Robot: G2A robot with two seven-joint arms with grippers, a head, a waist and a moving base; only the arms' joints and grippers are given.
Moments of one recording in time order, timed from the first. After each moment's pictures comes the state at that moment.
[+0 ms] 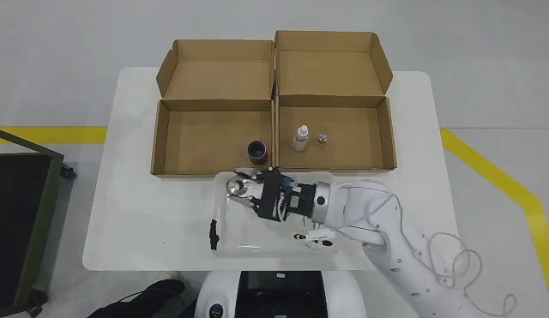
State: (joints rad) left arm -0.17 -0.33 -0.48 -1.21 3.07 0.34 0.06; right arm -1.13 -1.24 0.97 -1.92 -1.20 -0.70 0.26
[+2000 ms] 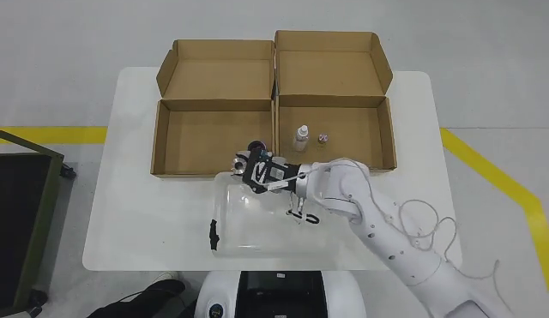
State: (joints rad) left arm -0.17 -0.33 -0.48 -1.21 3.07 0.34 0.06; right arm -0.90 -1.29 0.80 -1.58 -1.19 -0.59 0.31
